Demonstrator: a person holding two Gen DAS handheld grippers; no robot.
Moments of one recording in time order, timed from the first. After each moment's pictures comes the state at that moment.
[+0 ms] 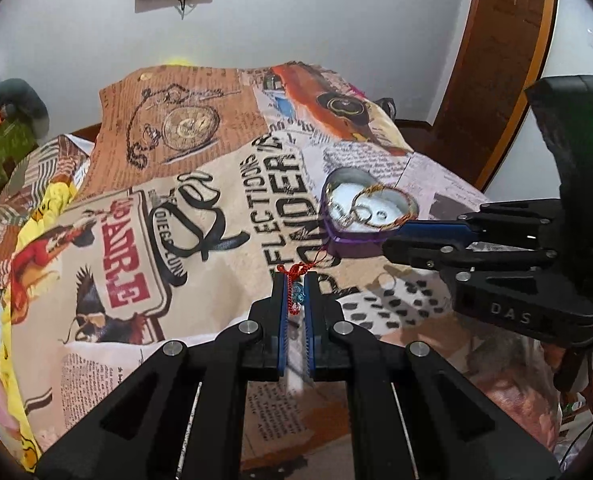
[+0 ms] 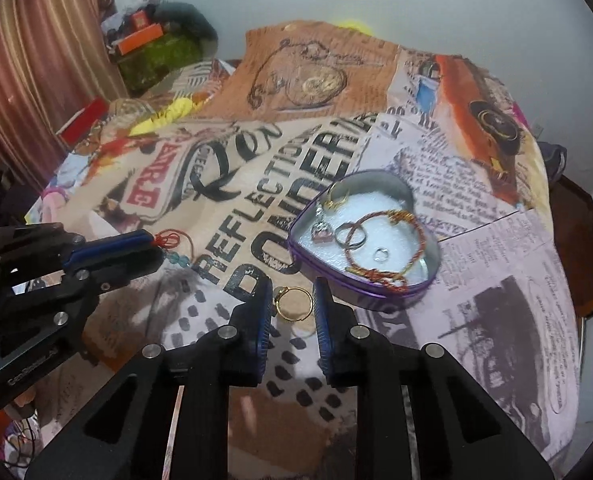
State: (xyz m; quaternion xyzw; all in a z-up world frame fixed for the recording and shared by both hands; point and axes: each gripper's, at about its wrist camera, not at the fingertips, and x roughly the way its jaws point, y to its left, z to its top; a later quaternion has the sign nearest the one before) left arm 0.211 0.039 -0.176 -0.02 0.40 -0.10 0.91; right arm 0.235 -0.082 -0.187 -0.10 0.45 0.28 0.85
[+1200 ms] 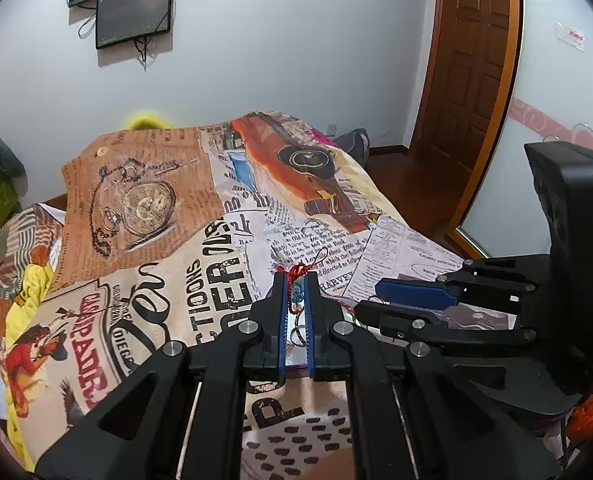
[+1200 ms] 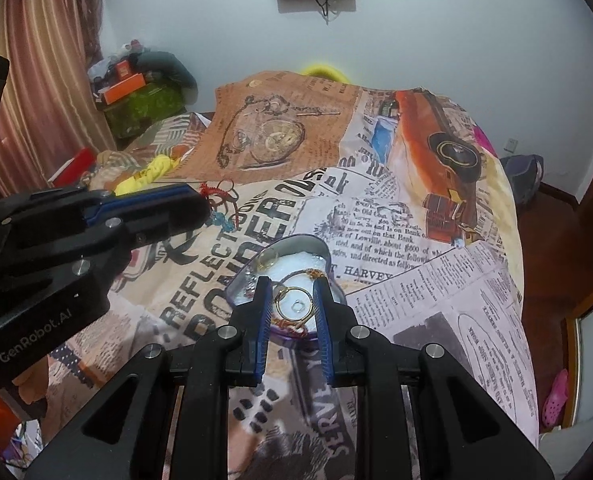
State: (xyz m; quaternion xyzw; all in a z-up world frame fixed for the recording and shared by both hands) left arm 0.274 -0.019 -0.130 0.02 0.34 -0.14 0.93; right arm 0.255 -0.128 -0.153 -0.06 0.39 0.25 0.88
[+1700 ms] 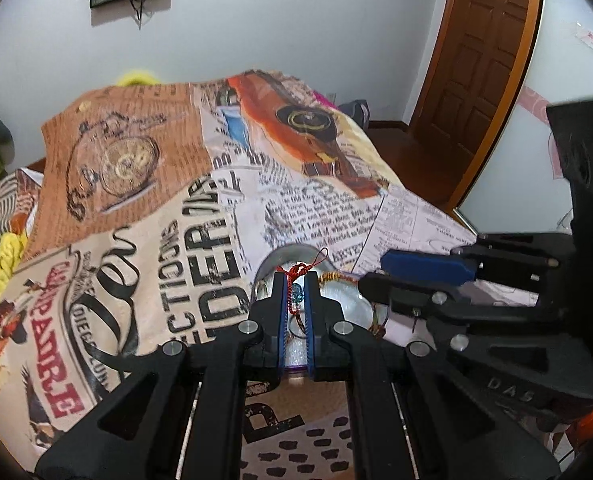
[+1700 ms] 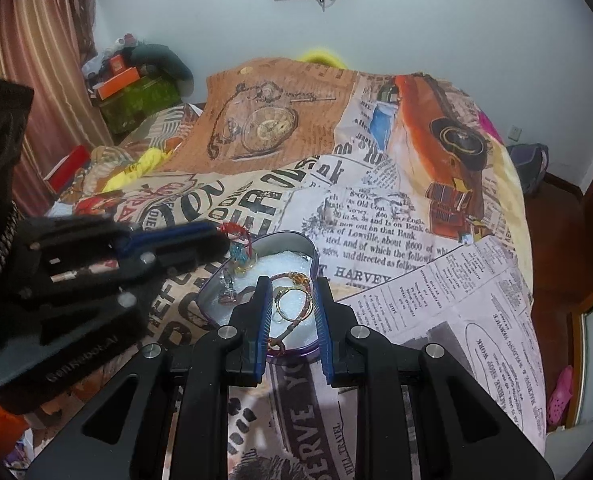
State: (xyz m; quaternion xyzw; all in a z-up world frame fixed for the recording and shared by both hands) left arm 0.306 -0.020 -0.177 -0.01 0.40 -0.15 0.90; right arm 0.279 -0.131 -0.170 -0.05 0.41 0.26 0.87
